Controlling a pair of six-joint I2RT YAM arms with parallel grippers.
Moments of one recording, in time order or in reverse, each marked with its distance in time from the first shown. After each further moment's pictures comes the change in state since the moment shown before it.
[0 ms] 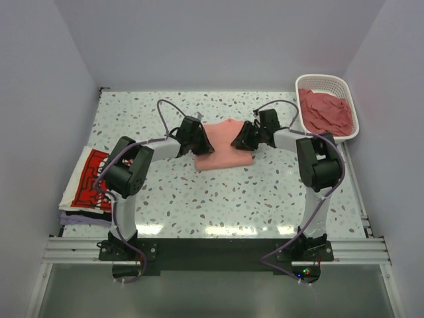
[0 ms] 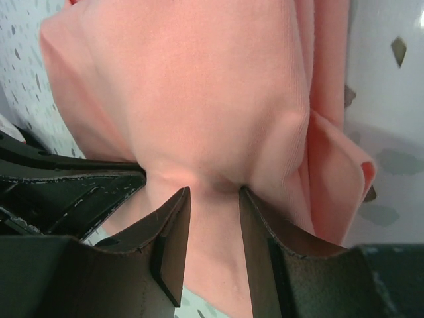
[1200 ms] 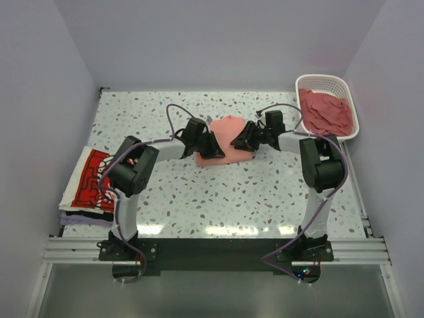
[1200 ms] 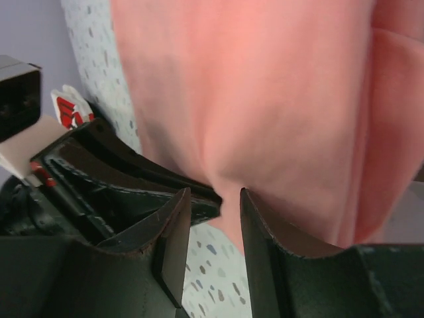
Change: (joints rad) left arm -0.050 0.009 0.011 0.017 0.183 -0.036; right arm -0.037 -0.064 -0.093 0.151 -0.210 0.117
